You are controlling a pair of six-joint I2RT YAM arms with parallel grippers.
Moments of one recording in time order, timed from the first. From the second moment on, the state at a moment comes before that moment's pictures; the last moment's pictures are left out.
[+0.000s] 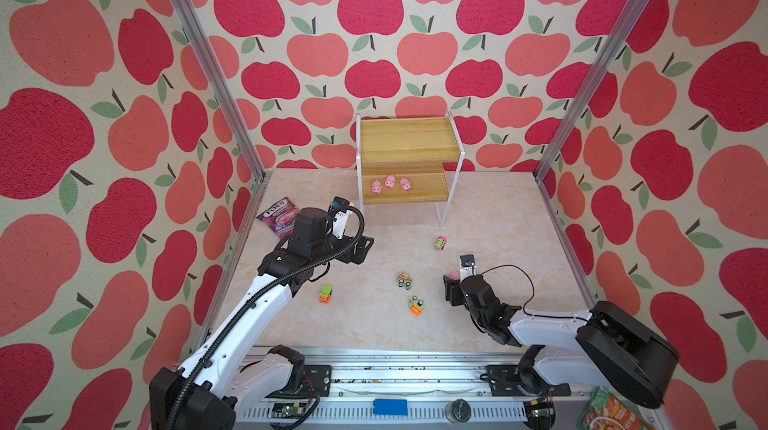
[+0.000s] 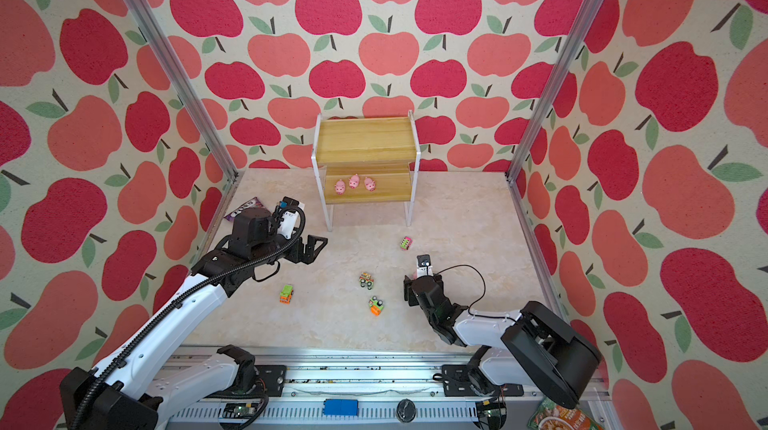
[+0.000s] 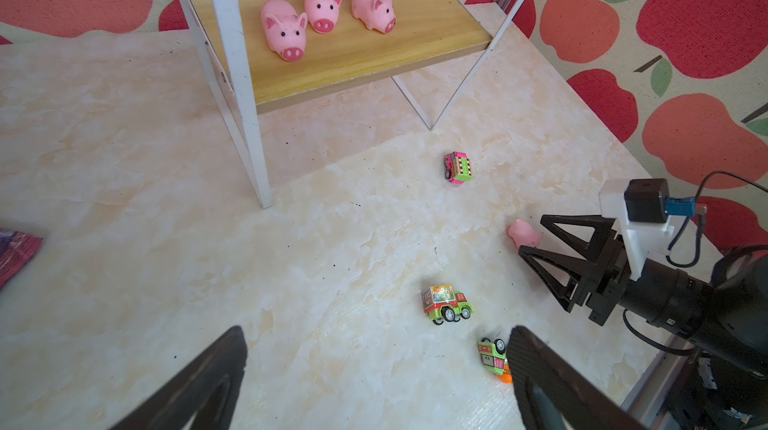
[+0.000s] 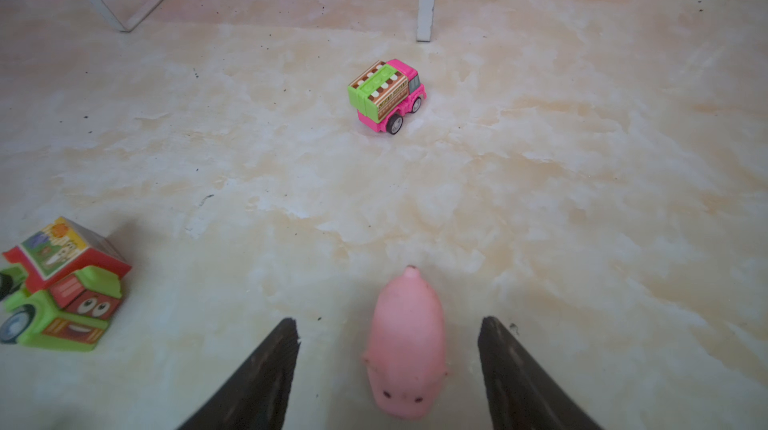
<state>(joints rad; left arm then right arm) -0.40 1.05 0.93 -0.48 0.26 -0.09 0.85 1.33 0.20 0.51 0.44 0.35</state>
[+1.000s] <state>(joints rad) -0.38 1.05 0.93 -0.48 0.26 -0.09 0.91 1.12 0.31 0.51 0.47 0.28</state>
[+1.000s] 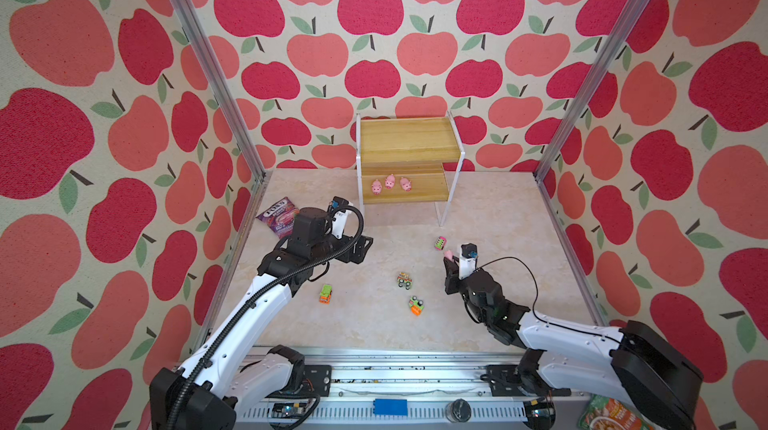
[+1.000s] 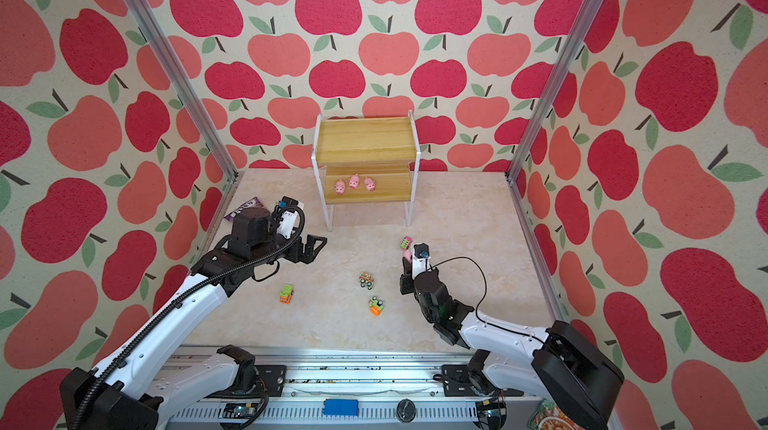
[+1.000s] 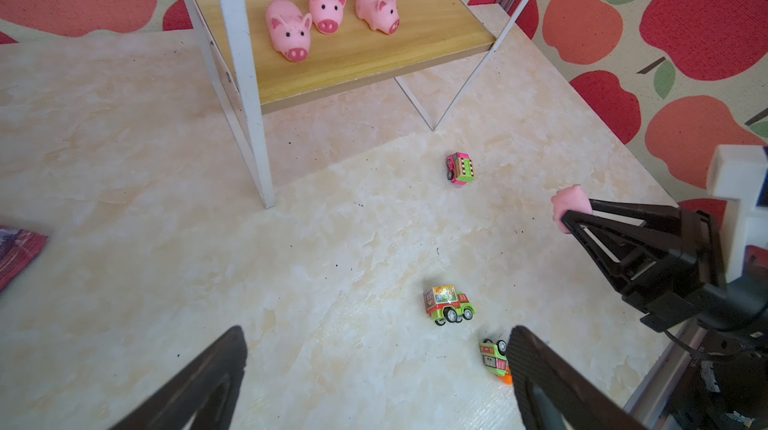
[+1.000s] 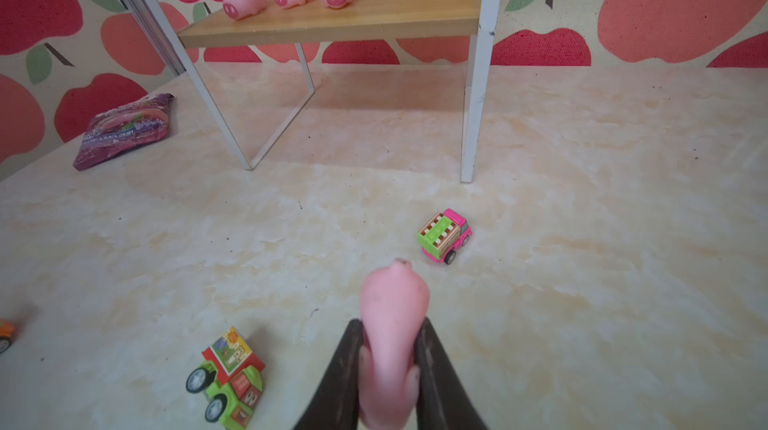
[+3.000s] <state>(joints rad) -0.34 1.04 0.93 -0.48 0.26 -0.09 0.70 1.96 1.29 0.50 0.44 0.14</state>
